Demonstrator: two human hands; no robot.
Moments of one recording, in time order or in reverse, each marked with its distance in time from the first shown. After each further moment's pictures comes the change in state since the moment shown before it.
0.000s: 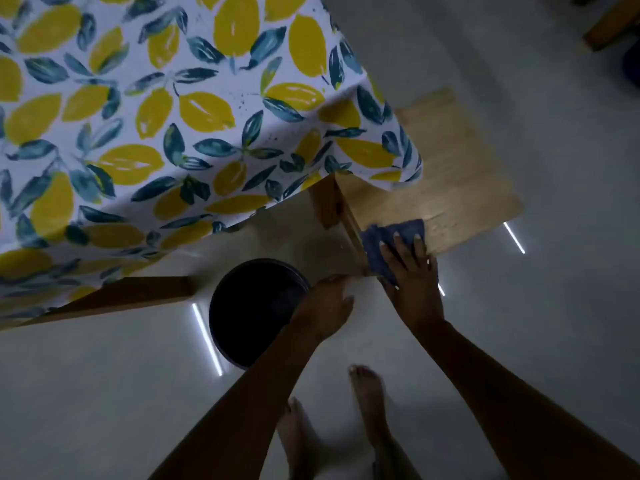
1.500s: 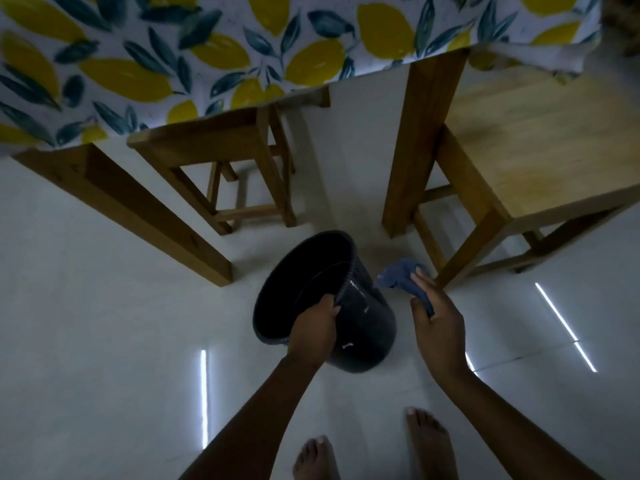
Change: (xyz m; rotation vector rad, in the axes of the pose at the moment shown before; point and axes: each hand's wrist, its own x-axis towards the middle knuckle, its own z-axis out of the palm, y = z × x) left_hand -0.060 -0.234 0.158 0.026 0.577 -0.175; right_hand -0.113 -0.125 0.154 0.836 0.312 0.091
